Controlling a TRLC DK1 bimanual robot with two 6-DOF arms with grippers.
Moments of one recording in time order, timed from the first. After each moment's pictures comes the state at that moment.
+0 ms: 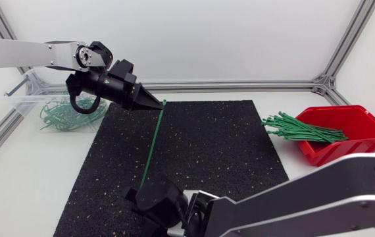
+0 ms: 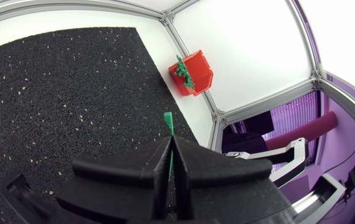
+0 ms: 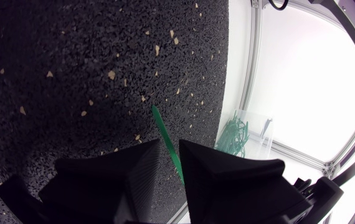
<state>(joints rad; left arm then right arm) -0.18 2.05 1.61 -0.89 1.13 0.22 1.18 1.94 0.75 0.53 0.20 -1.71</state>
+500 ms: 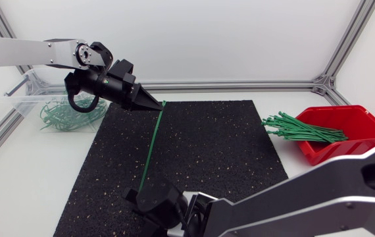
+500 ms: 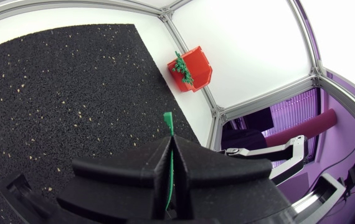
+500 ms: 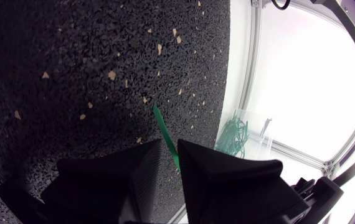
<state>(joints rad) -0.18 2.06 1.63 -0.96 1.13 0.28 1.18 1.97 0.75 0.57 0.20 -1.71</state>
